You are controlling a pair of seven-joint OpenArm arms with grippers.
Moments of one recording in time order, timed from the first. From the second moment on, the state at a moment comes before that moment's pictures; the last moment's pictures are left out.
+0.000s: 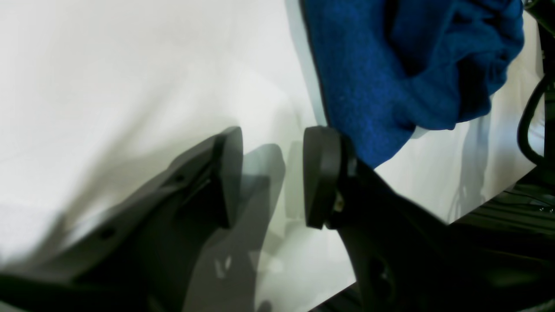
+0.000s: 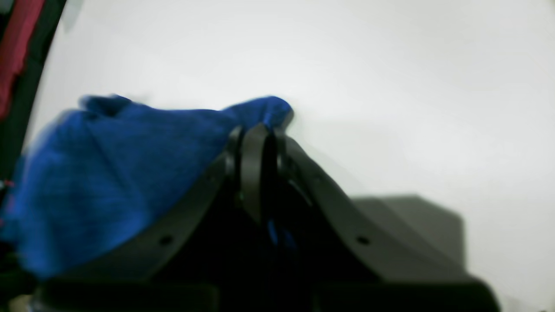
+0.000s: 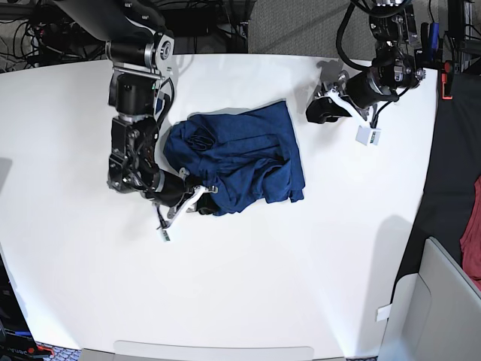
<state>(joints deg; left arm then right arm) 15.7 -10.1 -15.4 96.0 -47.5 -20.2 58.3 22.3 -4.0 15.9 58.9 23.3 38.4 -47.6</state>
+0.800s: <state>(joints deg) 15.9 -10.1 -15.5 96.0 -47.6 -20.3 58.3 9.0 -6.3 -8.0 86.1 49.9 38.7 -67.4</state>
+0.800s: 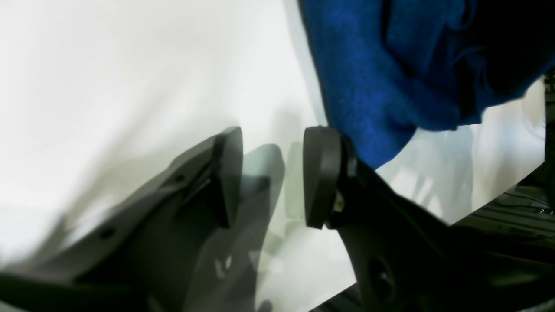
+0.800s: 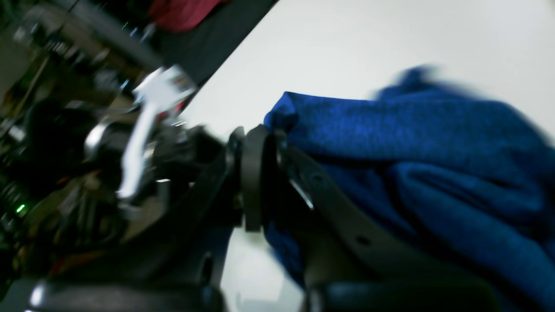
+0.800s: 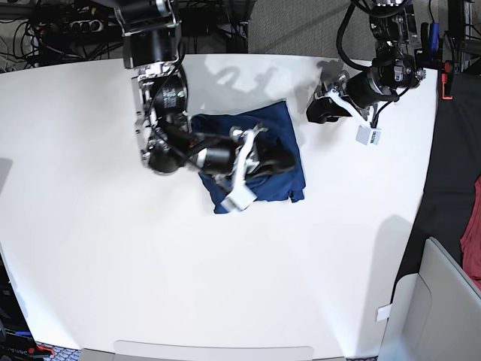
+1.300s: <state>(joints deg) 16.1 -10.1 -20.1 96.0 -47.6 -20.2 58.5 10.0 -7.1 -18.6 84.1 41.9 38.7 -69.7</state>
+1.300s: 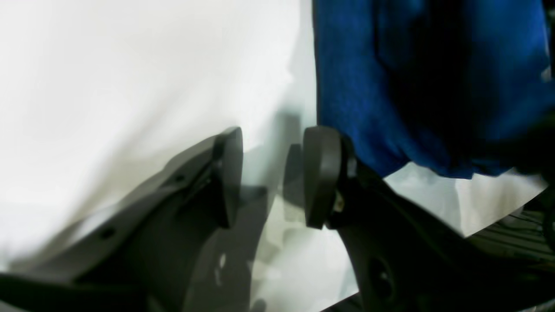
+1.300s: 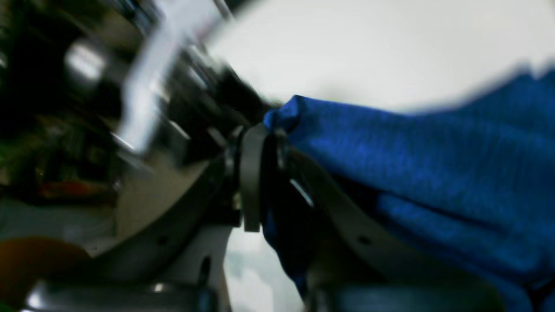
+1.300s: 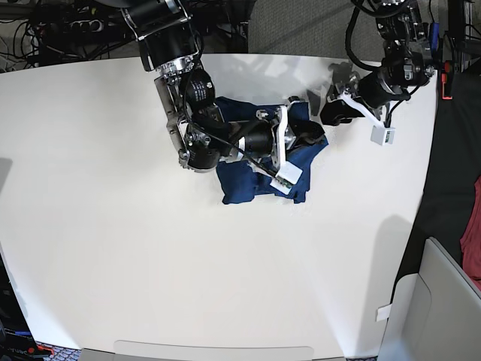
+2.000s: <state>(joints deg) 17.9 -11.6 -19.4 108.8 -48.0 -20.3 59.1 13.6 -4.0 -0.7 93.8 41.7 38.7 -71.2</state>
